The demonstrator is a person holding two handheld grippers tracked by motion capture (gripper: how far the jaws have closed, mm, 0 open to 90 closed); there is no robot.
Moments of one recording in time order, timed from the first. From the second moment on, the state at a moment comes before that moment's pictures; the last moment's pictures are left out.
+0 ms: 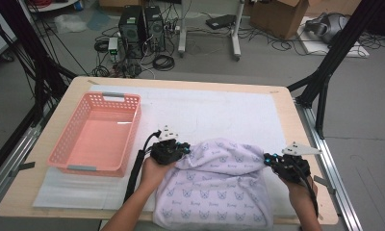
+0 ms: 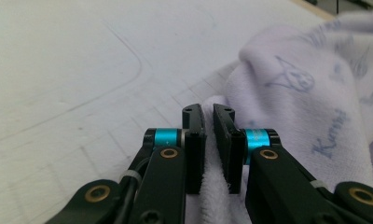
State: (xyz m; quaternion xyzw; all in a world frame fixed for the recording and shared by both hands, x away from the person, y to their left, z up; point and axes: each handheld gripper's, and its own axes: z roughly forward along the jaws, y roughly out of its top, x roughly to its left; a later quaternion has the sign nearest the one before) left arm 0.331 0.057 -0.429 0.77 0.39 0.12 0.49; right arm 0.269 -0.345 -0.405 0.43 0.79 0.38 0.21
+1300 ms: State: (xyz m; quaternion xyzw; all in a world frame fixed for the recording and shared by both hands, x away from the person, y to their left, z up) left arm 0.334 0.016 -0.431 0.84 0.32 0.07 0.44; right arm 0.286 -0.325 -0.407 0.41 0.79 0.39 0.21
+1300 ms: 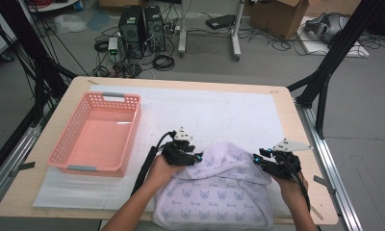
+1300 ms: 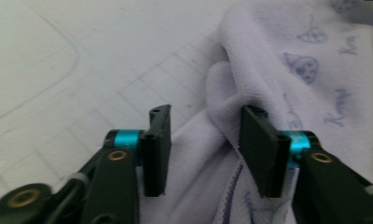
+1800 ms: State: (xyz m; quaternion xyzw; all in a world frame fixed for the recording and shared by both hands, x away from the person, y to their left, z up) left arm 0.317 0.001 -0.432 0.85 0.25 0.10 0.46; right arm 0.288 -0.322 -0.409 0.42 0.79 0.40 0.20
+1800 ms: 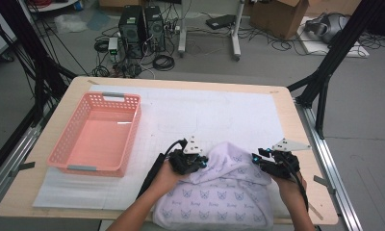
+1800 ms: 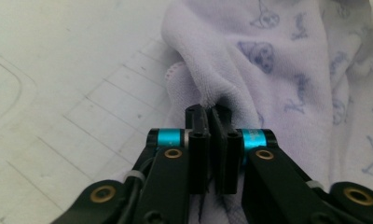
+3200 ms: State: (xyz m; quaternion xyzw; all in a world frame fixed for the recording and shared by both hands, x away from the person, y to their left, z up) left arm 0.362 0.043 -0.424 0.80 0.40 0.09 0.43; right arm 0.263 -0.306 -0.426 0.32 0.85 0.38 0.15
